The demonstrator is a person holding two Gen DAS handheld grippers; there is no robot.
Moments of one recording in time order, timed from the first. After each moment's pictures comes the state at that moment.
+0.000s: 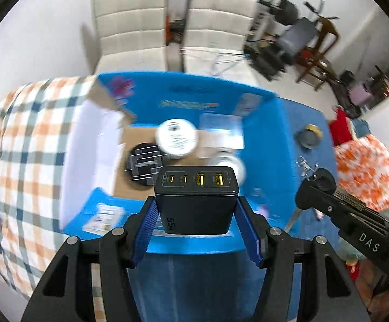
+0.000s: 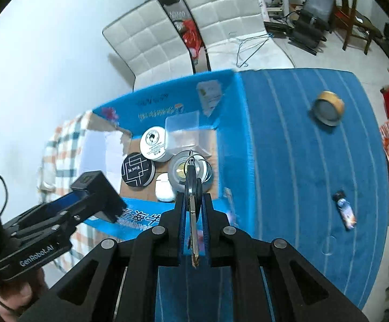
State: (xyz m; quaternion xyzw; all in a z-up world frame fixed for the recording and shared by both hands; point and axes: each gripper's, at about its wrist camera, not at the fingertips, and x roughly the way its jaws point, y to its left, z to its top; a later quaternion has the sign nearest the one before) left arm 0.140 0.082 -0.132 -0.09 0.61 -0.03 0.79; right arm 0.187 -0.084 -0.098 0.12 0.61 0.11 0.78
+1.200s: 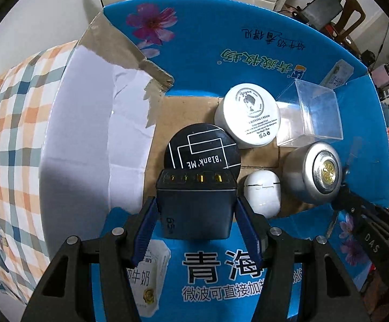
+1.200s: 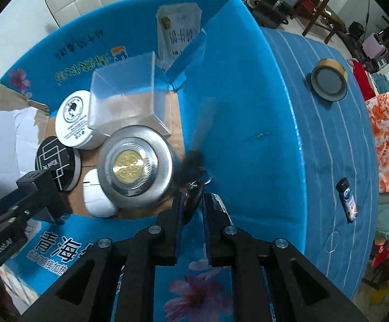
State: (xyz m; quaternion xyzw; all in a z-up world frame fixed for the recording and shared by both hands) left arm 0.176 0.134 -0.240 -0.05 0.67 -0.02 0.74; right arm 0.220 -0.042 -0.220 0.02 0.67 -0.04 0.74
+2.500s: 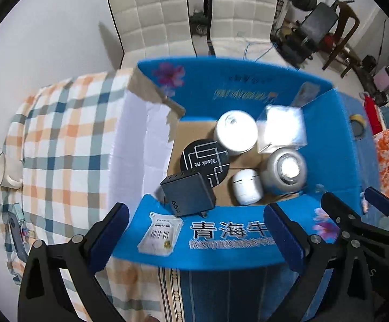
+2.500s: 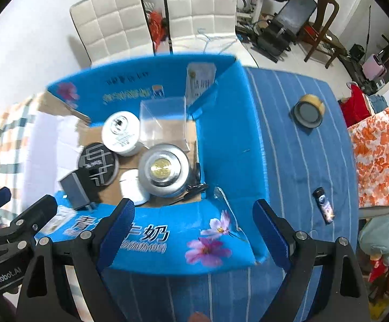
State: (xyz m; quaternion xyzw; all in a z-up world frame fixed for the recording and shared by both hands) left arm 0.136 0.126 -0.139 -0.03 0.62 0.01 0.79; right arm 0.185 -0.020 -0.119 0.00 0.61 -0.01 0.79
